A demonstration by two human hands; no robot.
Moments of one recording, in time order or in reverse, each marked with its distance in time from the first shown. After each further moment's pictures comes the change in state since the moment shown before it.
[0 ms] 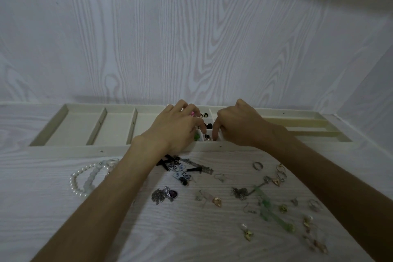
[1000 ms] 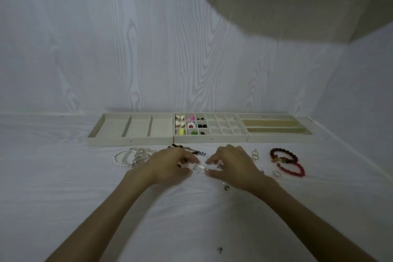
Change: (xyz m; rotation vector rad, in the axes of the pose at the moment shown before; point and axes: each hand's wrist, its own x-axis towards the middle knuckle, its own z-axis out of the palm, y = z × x) left_hand -0.118 0.056 -0.028 -0.406 -0.217 -0.125; right_hand -0.124 -0.063 0.026 0.477 0.144 0.125
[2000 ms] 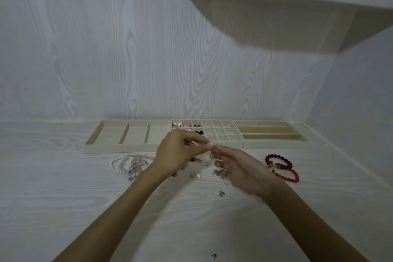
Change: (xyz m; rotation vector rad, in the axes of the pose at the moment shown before) left_hand 0.012 0.040 -0.012 -0.550 0.472 0.056; right_hand -0.010 -0.004 -0.031 1.565 -0.156 0.431
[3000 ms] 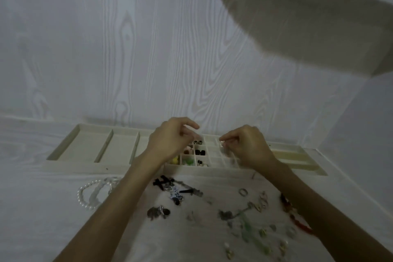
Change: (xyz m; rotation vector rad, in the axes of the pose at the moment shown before) left_hand 0.107 -0.051 -0.020 0.129 -0.012 -0.136; right_hand 0.109 -0.066 -0.037 -1.317 0.406 -0.551
